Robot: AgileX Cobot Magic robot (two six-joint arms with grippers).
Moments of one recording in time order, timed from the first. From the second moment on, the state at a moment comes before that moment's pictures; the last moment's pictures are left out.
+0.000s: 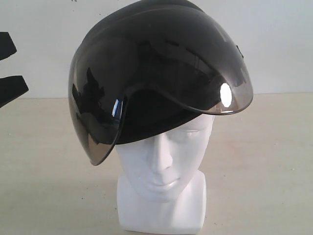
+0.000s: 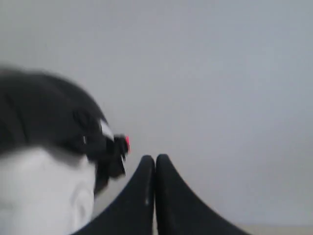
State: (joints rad) left arm 0.39 0.99 -0.52 1.37 -1.22 -2.05; right arm 0.35 0.00 0.00 0.14 -0.29 0.00
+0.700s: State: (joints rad) left arm 0.39 0.99 -0.52 1.37 -1.22 -2.03; right arm 0.35 0.88 -1.11 -0.21 0.92 0.40
